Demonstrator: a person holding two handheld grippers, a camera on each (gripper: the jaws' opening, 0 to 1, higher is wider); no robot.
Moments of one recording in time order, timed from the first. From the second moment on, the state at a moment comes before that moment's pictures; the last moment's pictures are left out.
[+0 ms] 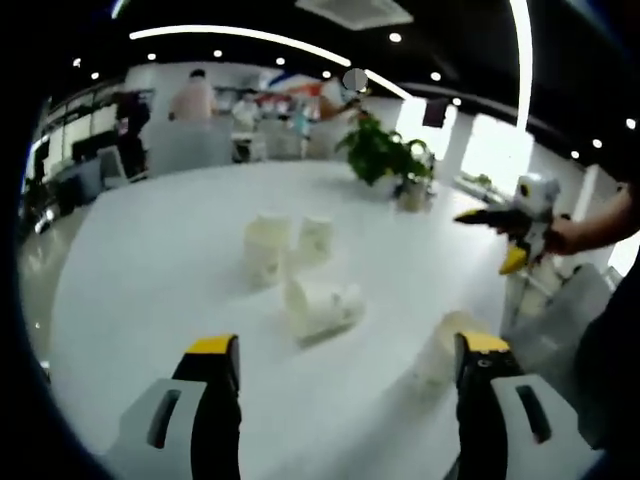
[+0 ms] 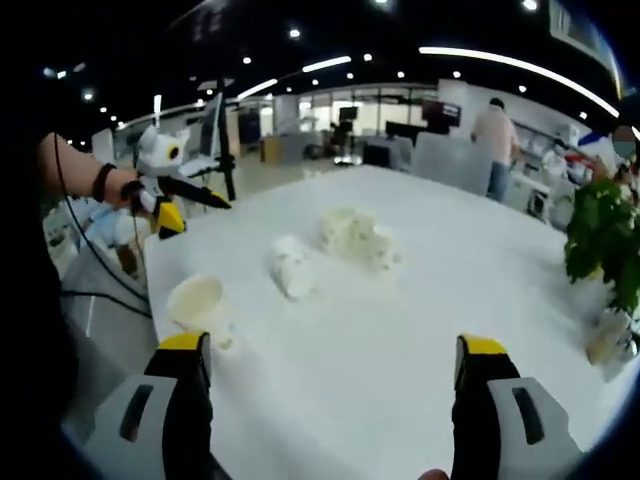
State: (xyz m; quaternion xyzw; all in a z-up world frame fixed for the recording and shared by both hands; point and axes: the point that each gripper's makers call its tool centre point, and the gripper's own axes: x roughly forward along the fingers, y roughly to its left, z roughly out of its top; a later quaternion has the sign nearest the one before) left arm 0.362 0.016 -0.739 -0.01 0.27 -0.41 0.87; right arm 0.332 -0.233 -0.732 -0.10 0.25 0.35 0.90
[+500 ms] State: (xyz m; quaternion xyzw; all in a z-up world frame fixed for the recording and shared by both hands) left arm 0.384 -0.011 -0.764 -0.03 0.29 -0.44 0.85; right arm 0.330 -0.235 -0.742 -0.09 0.26 0.35 0.90
